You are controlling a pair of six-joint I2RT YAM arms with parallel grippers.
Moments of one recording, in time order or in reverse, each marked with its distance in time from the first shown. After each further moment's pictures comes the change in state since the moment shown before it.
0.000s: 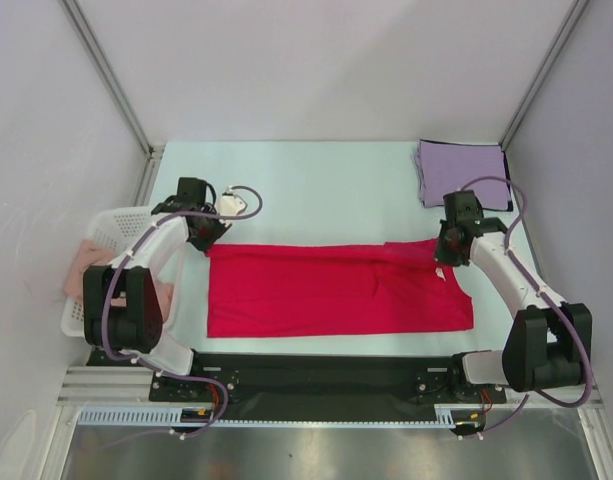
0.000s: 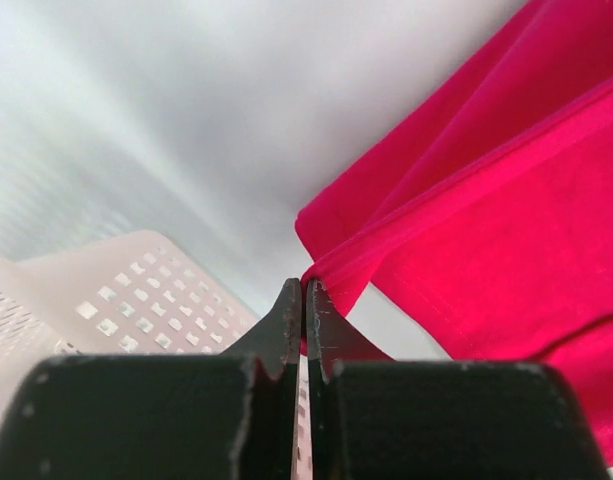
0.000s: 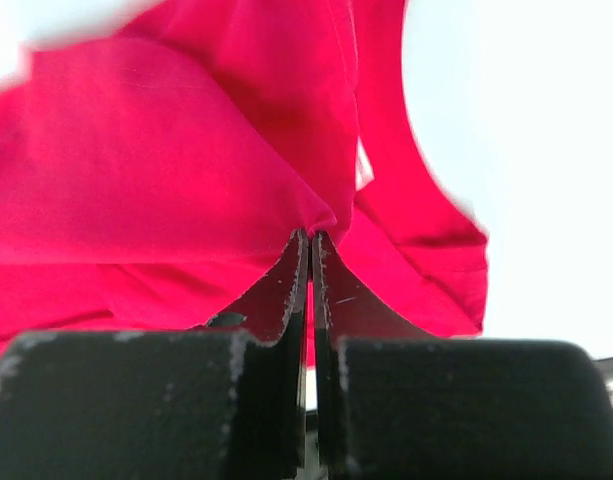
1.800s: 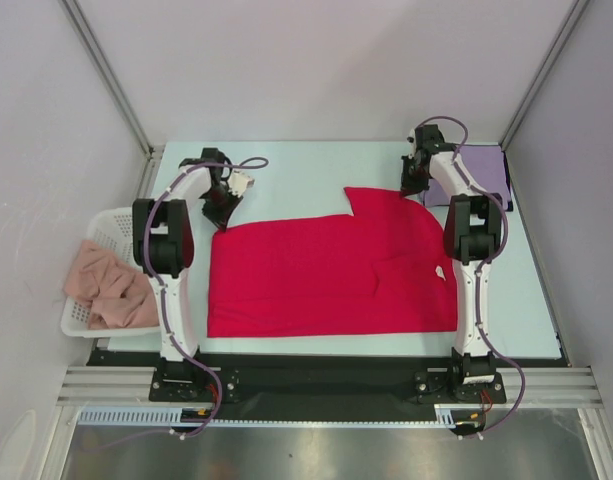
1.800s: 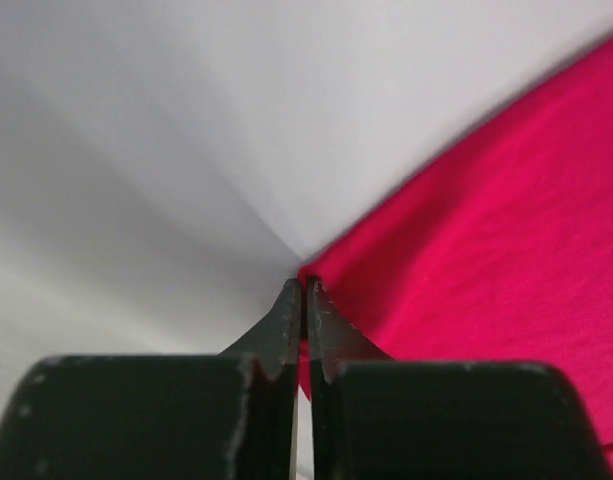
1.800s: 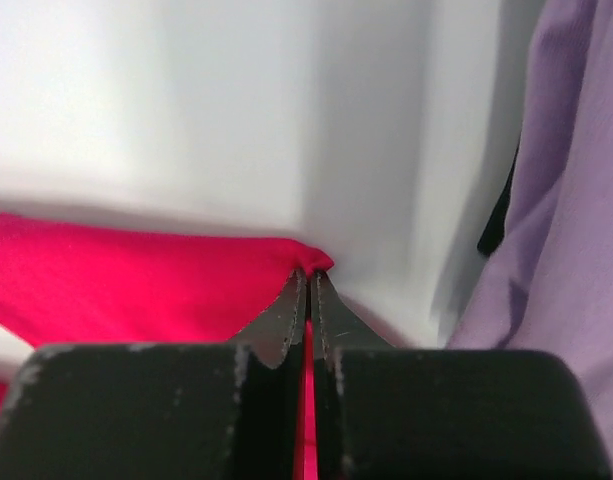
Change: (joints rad) left arm 0.010 0.671 0.683 -0.282 0.028 -0.192; right arm -0.032 1.142 1.194 -0.024 -0.315 -0.217
